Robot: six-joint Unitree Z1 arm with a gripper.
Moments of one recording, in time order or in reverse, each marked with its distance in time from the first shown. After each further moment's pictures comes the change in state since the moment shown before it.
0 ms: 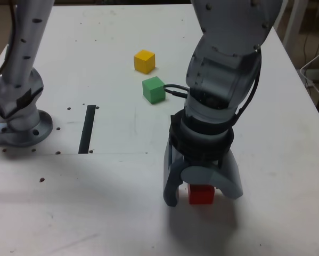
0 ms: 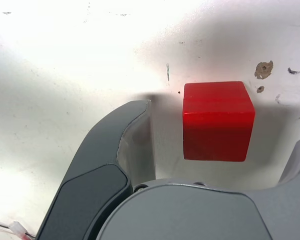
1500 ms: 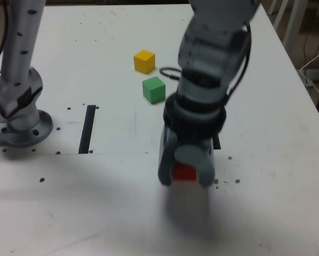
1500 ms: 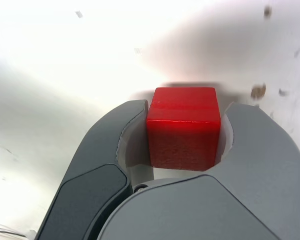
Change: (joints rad) arm 0.062 -0.081 0.072 -0.001 0.039 0.094
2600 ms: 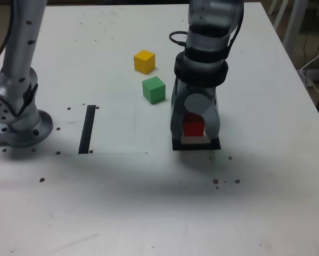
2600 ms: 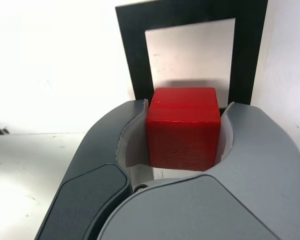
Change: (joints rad) arm 0.308 -0.018 0.056 -0.045 0.011 0.300
